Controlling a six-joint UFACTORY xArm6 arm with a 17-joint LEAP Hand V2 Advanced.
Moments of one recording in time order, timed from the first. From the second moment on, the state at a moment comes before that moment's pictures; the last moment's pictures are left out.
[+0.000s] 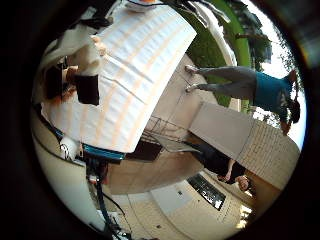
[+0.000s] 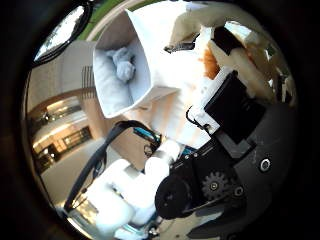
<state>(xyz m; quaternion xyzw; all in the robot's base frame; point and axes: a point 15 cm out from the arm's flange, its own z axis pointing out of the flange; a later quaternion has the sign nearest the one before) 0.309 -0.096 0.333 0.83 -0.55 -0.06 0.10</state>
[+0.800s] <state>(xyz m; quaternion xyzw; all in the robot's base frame) 0.323 -0.013 0.407 0.82 -0.57 -0.03 0.04</state>
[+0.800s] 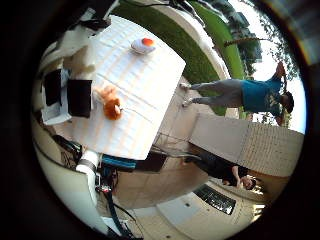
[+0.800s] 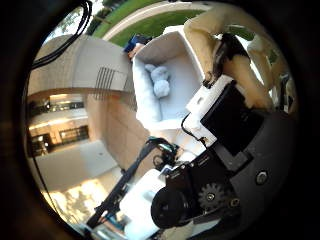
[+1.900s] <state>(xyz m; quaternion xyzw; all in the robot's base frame) 0.322 -0.067 0.156 0.73 -0.67 -0.09 0.09</state>
